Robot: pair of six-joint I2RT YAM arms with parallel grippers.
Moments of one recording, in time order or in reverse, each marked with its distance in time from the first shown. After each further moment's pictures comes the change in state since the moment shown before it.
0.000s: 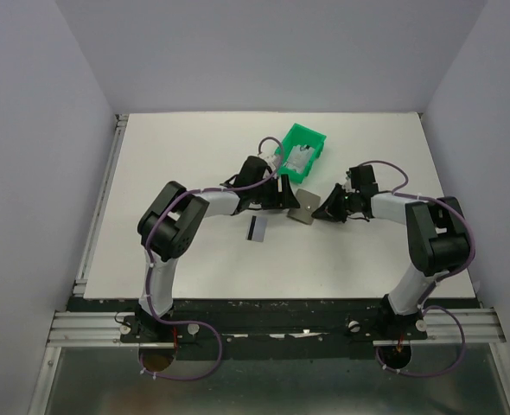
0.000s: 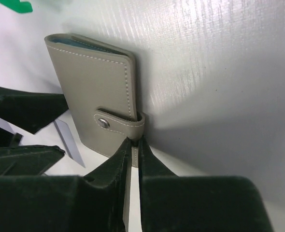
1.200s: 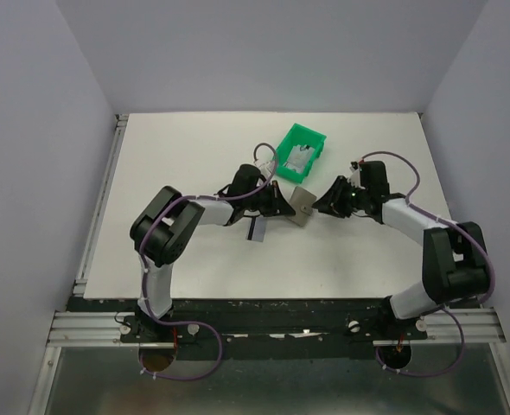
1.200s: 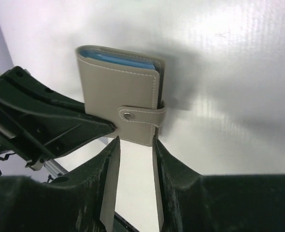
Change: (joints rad) left arm -0.002 -0.028 -0.154 0.238 0.116 -0.146; right arm -0.009 -0.162 -0.048 0.013 -0.065 -0.036
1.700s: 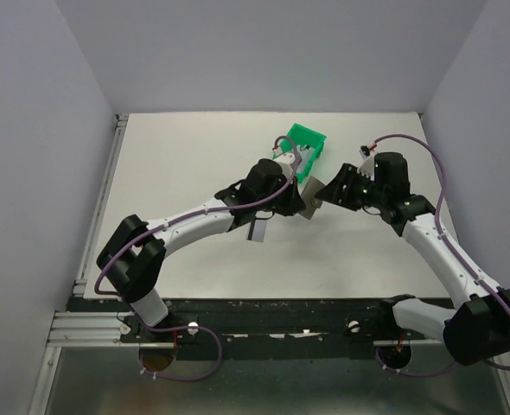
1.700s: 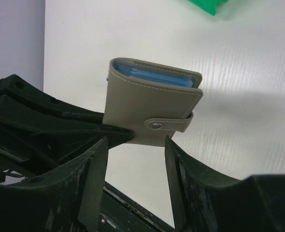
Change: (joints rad) left arm -0.186 -0.370 0.090 -0.413 -0.335 0.284; right arm 0.067 -0.414 0.111 -0.286 0.082 -0.113
